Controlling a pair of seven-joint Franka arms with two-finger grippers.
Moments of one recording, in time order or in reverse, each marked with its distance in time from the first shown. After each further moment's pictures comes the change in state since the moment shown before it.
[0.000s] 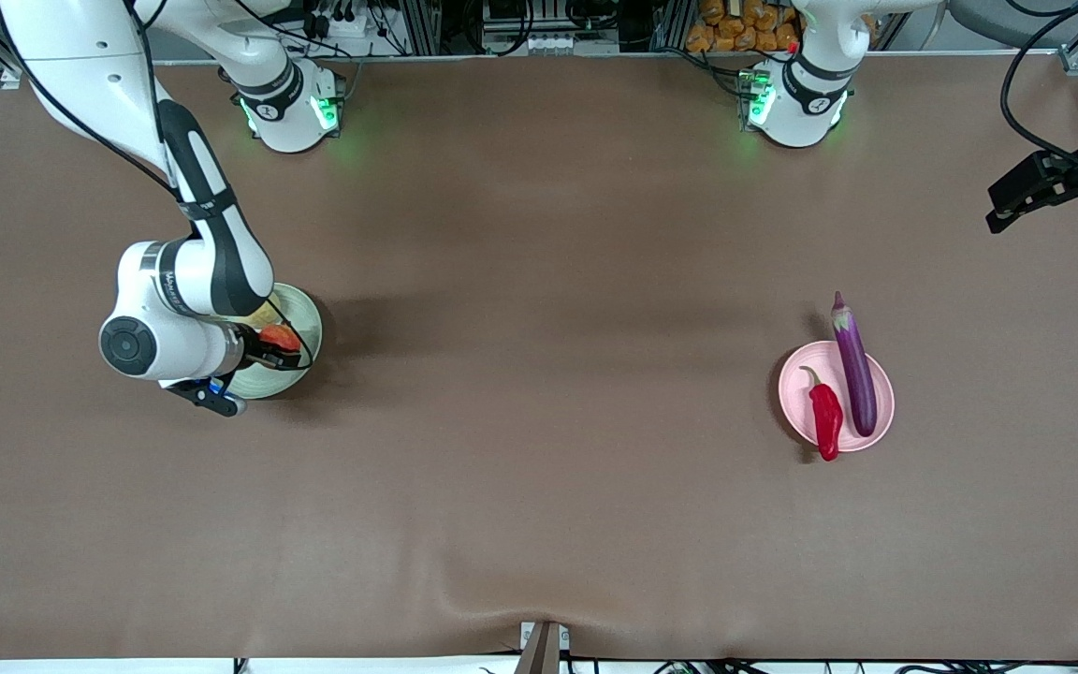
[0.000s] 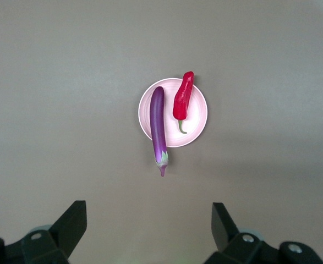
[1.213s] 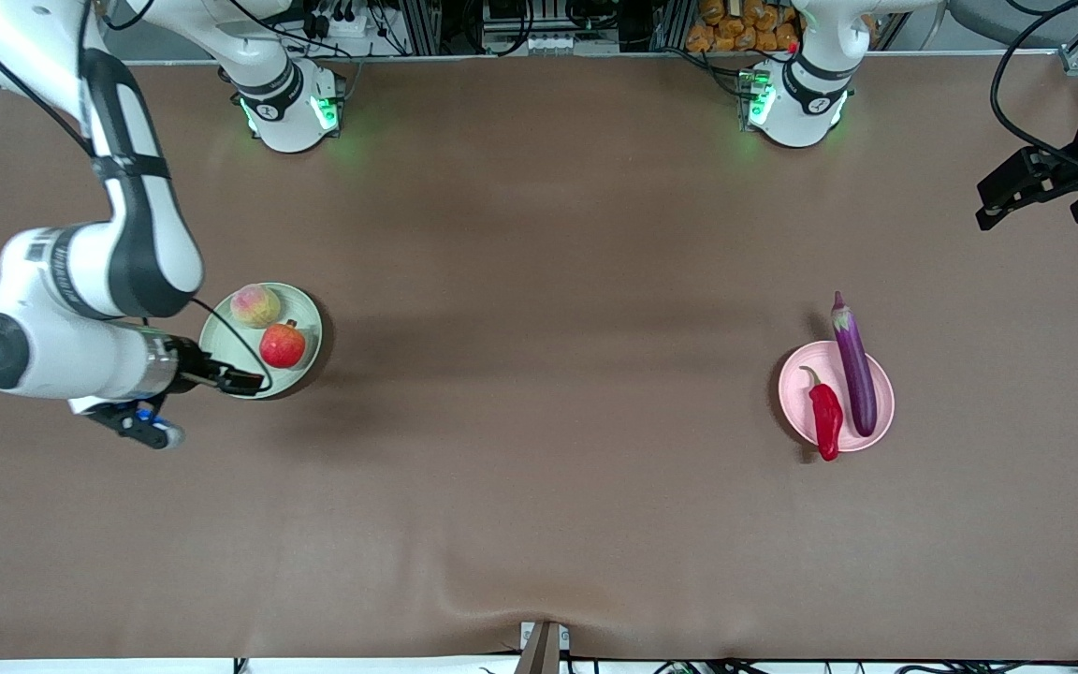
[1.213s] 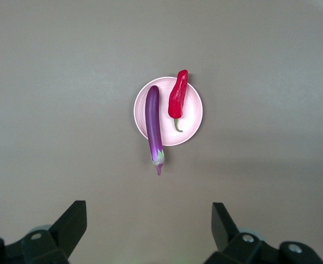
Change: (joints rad) left arm 0.000 -0.004 -0.023 -0.002 -0.002 -0.007 0.000; right arm -0.093 -0.030 0.068 0.423 0.013 -0.320 0.000
